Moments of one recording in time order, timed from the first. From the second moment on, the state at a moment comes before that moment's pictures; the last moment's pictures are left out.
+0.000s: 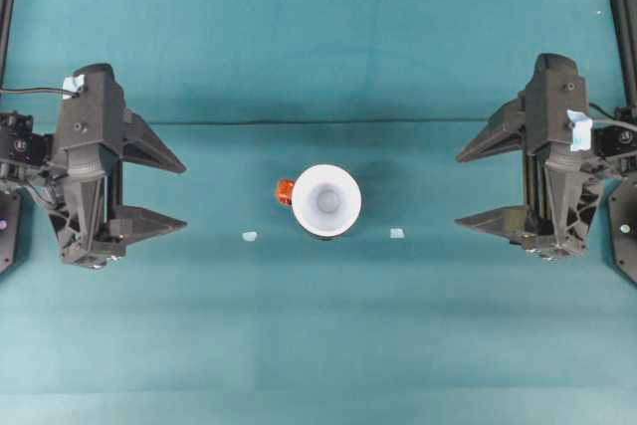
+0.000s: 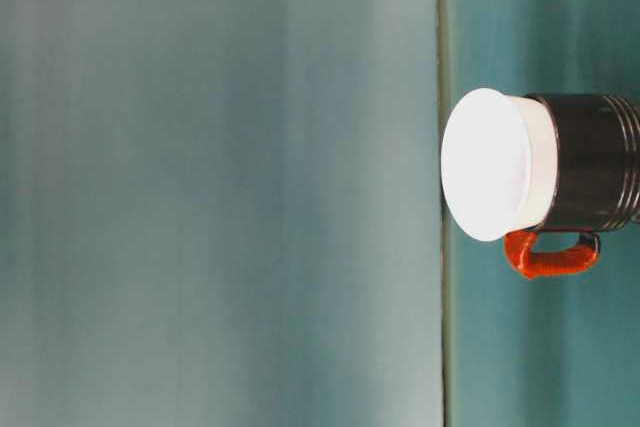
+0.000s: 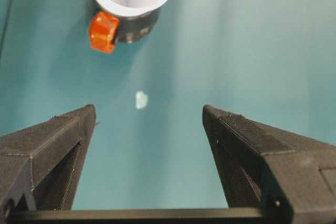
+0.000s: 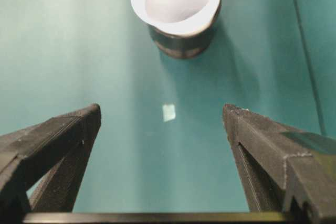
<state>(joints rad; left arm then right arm) -0.02 -0.56 0.80 0.02 0.49 -0.16 -0.03 -0.61 0.86 0.06 0.49 0.06</state>
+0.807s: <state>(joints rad) -0.03 -0.66 0.80 0.02 0.43 -0.06 -0.03 -0.61 0.86 0.06 0.49 0.06</state>
